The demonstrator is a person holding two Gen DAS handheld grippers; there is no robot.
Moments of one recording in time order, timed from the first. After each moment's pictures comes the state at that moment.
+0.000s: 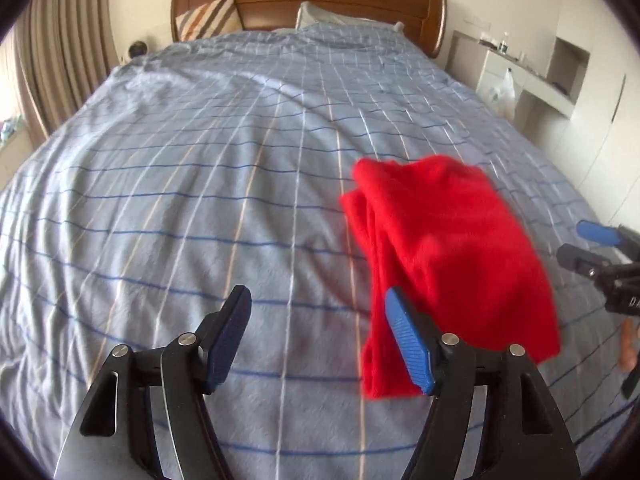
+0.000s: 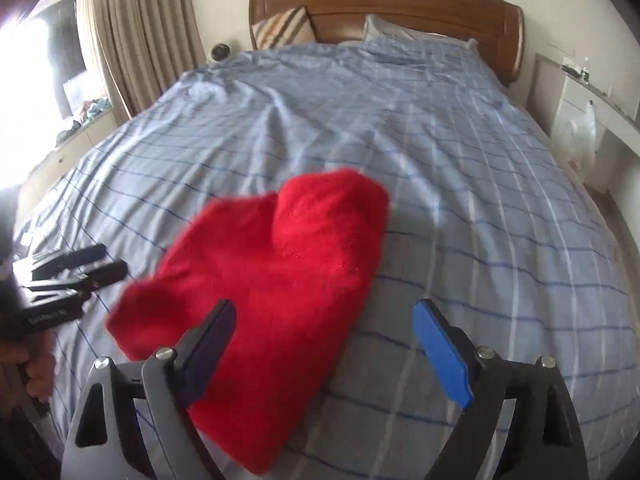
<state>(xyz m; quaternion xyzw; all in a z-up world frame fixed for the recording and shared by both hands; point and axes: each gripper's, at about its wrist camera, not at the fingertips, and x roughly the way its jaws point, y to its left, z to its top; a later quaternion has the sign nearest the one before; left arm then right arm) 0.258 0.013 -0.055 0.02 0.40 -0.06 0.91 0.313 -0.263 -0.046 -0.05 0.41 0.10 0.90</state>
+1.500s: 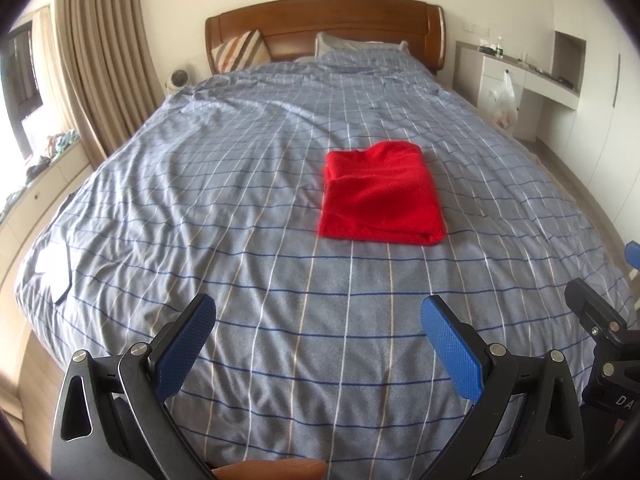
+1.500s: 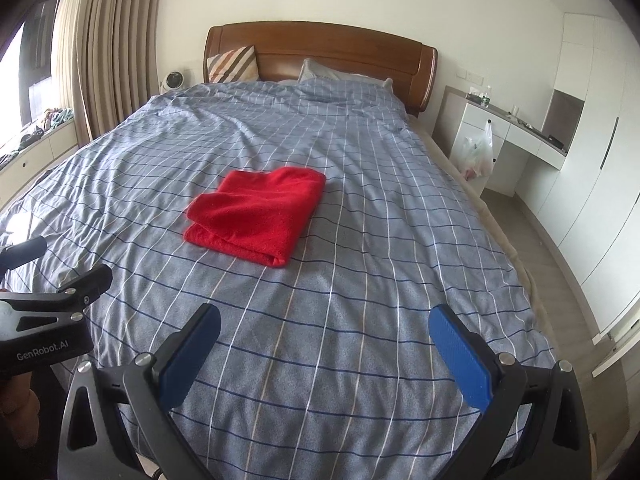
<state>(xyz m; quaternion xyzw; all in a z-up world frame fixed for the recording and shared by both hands) 0.049 -0.035 0.032 0.04 0.38 0.00 0.92 0.054 -0.236 0.051 -0.06 0.35 -0.02 0.94</state>
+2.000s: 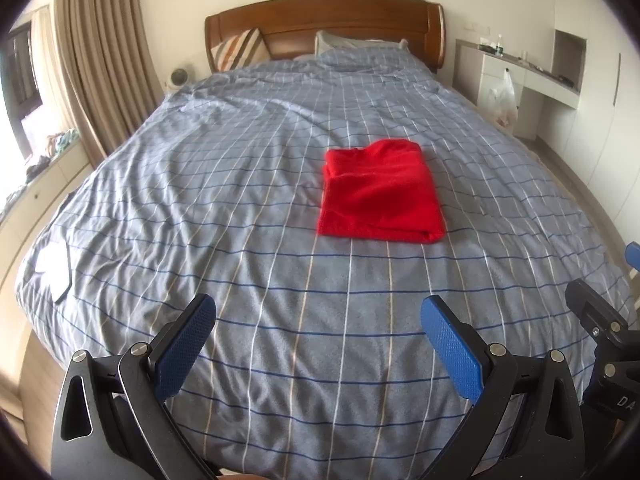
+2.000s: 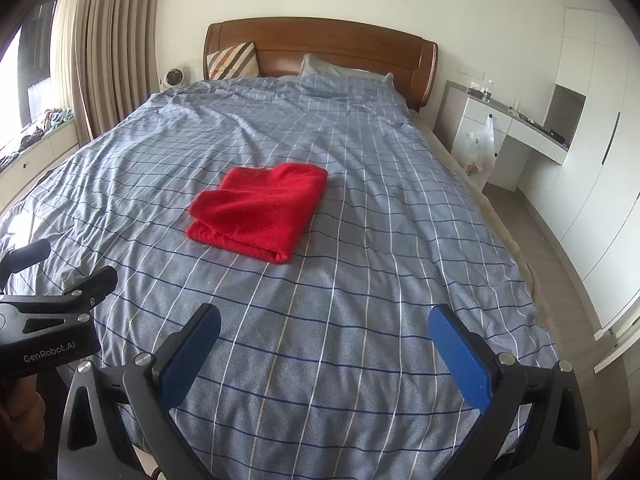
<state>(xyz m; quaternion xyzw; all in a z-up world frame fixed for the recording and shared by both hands) 0.048 -0.035 0.033 0.03 0.38 -0.01 0.92 0.054 -0.238 0.051 -0.06 0.35 -0.02 0.93</state>
